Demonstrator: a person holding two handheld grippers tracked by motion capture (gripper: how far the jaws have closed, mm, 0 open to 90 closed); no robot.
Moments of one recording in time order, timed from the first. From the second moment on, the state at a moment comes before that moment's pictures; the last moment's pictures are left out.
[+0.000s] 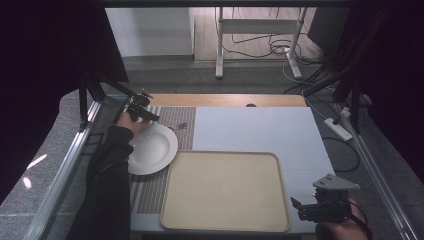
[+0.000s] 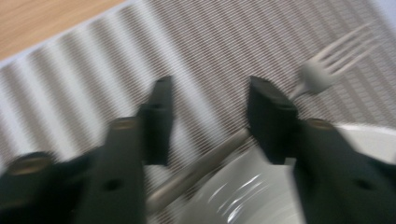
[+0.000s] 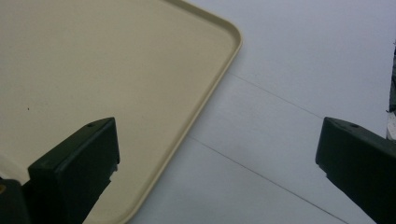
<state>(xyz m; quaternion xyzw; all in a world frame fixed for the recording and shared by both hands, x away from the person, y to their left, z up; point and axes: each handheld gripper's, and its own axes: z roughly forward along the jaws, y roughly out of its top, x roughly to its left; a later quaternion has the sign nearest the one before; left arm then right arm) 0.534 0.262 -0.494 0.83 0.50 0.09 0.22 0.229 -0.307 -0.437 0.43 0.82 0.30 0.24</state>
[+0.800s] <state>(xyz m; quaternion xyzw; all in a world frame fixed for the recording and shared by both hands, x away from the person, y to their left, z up) 0.549 0.249 -0.517 0.86 0.47 0.07 0.18 0.228 -0.307 -0.437 0.42 0.82 0.30 0.24</state>
